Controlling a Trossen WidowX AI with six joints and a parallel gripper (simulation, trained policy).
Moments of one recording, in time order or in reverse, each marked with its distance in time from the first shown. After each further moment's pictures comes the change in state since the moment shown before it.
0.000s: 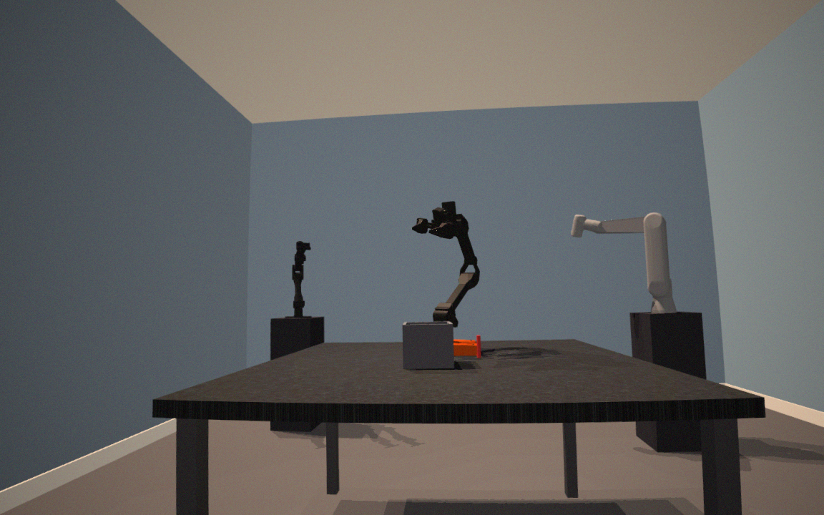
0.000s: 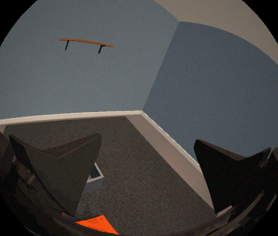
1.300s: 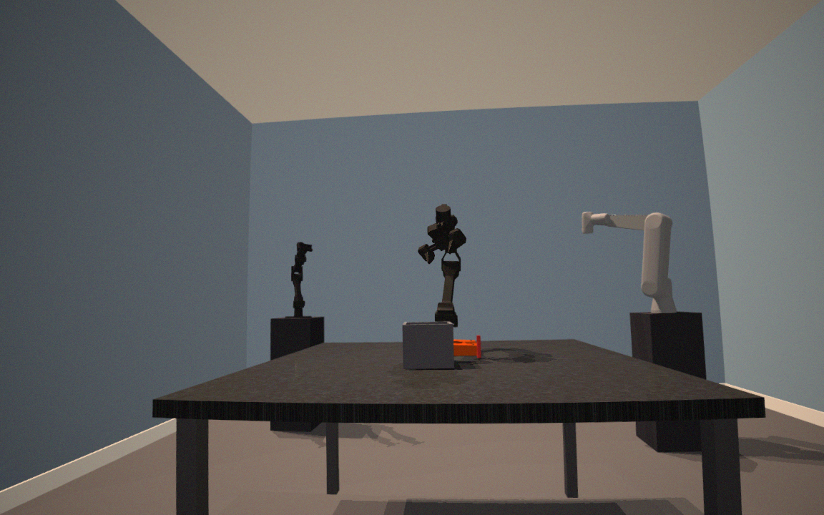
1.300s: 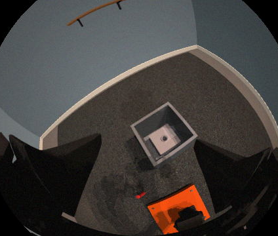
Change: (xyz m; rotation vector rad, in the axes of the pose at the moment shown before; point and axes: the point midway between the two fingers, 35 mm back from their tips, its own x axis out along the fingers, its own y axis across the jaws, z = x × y) arm 0.067 0.135 -0.061 0.457 0.551 0.452
